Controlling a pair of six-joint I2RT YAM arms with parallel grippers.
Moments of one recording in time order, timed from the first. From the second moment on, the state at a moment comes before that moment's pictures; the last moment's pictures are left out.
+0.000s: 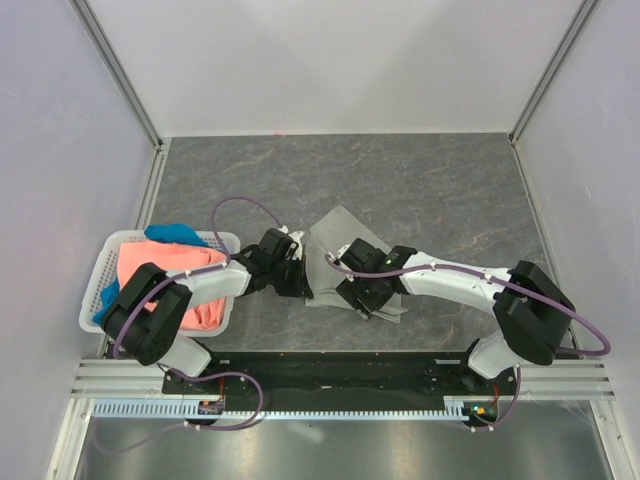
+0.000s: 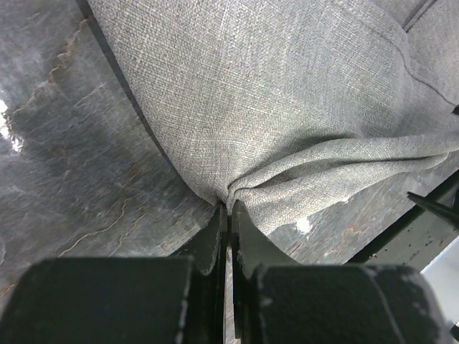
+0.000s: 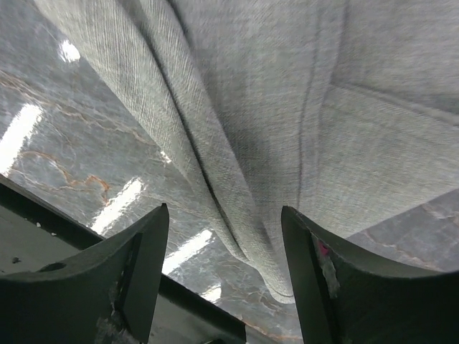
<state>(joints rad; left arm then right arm) -0.61 1.50 0.64 -0.10 0.31 -0.51 0.91 1.52 0.94 -0.66 0.02 0.13</state>
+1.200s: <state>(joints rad) -0.59 1.52 0.69 -0.21 0.32 -0.47 1.15 1.74 1.03 -0.77 0.38 0.23</state>
